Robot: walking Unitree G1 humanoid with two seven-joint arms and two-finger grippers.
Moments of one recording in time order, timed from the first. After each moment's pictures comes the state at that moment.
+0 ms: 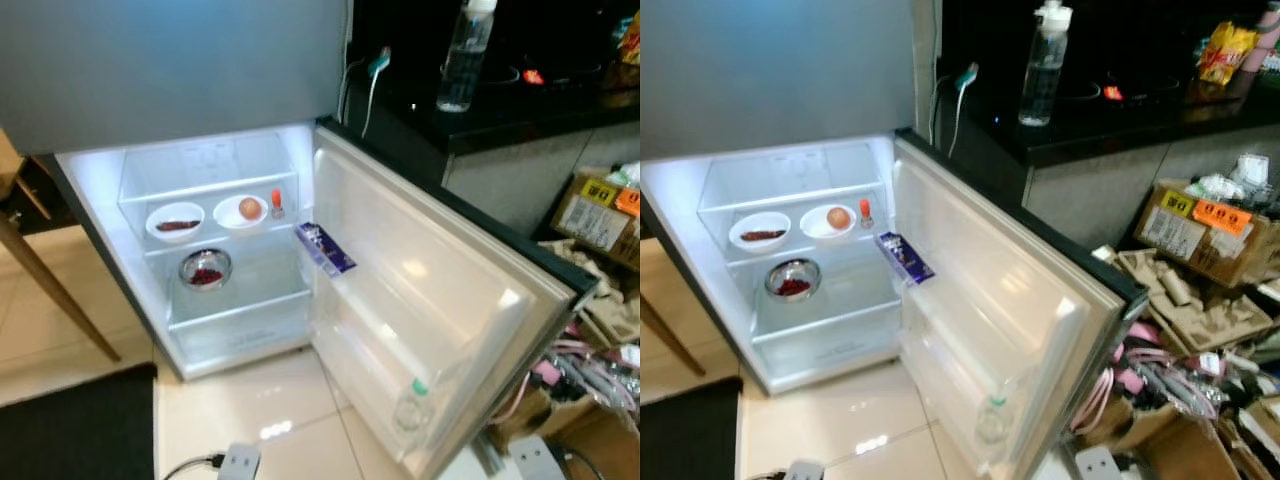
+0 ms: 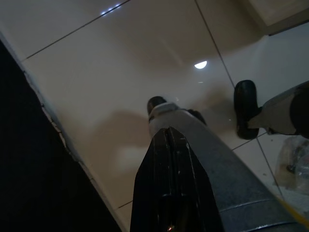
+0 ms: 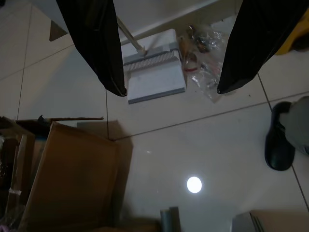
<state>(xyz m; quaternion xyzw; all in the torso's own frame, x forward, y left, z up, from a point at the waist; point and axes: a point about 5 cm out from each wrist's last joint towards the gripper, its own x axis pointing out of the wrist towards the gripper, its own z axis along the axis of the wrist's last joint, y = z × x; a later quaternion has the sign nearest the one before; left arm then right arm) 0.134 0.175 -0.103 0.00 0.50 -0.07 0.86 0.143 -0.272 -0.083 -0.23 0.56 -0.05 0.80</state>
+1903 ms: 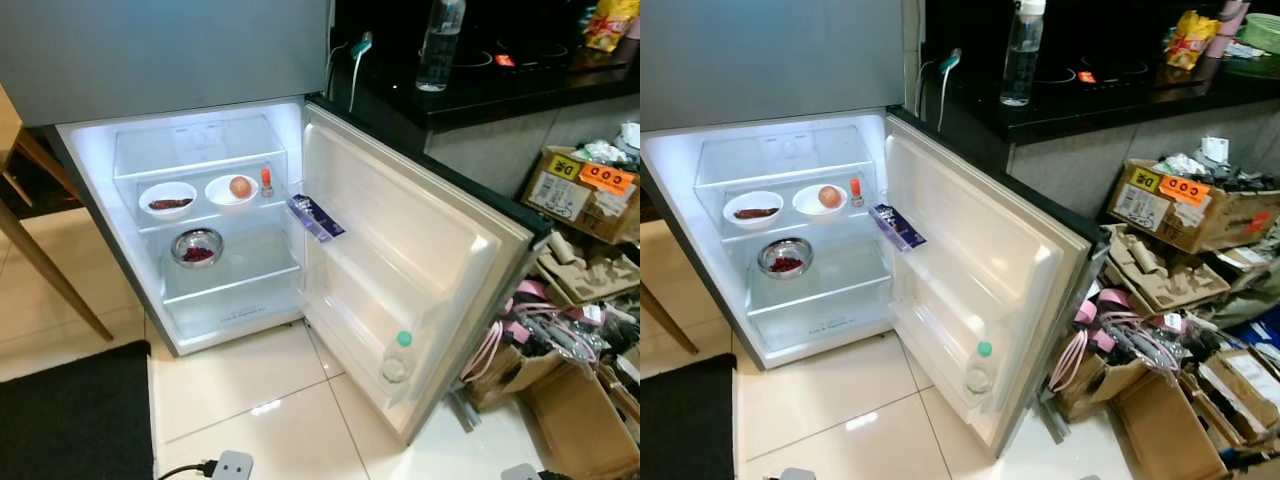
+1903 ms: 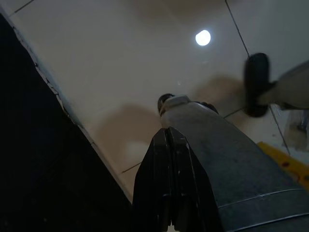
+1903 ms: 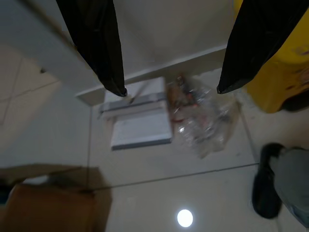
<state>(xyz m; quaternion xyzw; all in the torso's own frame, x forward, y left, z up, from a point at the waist) 0.128 0.186 -0.105 0.03 0.52 -0.06 0.85 0.128 -0.262 -0.092 -0.22 0.58 -0.02 0.78</state>
